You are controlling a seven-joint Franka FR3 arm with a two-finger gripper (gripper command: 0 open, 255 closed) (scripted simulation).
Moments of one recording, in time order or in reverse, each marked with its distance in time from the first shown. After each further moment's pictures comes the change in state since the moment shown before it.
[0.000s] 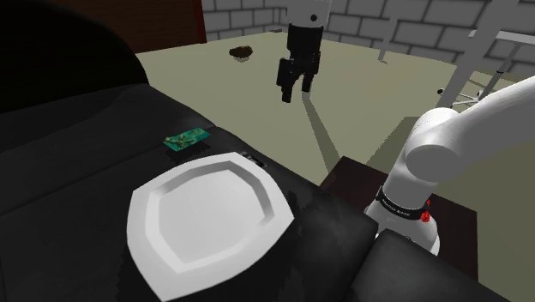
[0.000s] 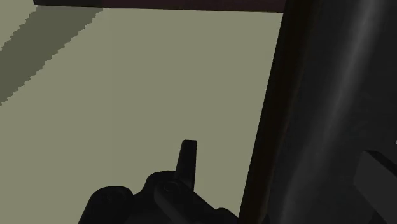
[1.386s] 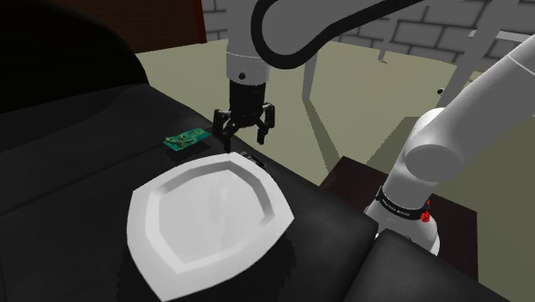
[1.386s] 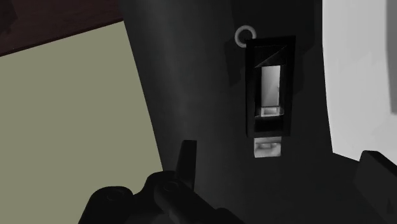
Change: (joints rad) arm -0.007 0.319 0.312 0.044 0.180 0.336 0.492
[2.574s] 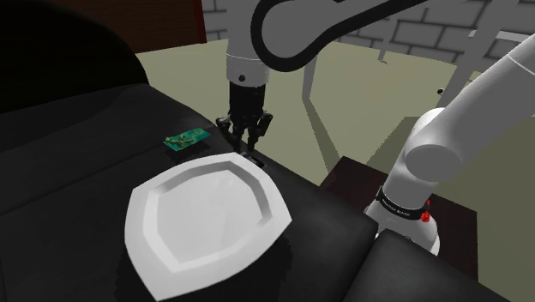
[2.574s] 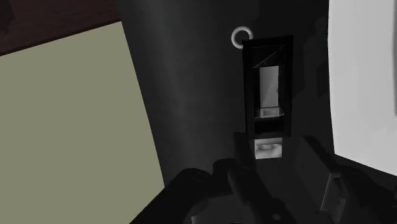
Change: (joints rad) arm 0.001 0.003 0.003 -0.005 0.001 0.011 0.001
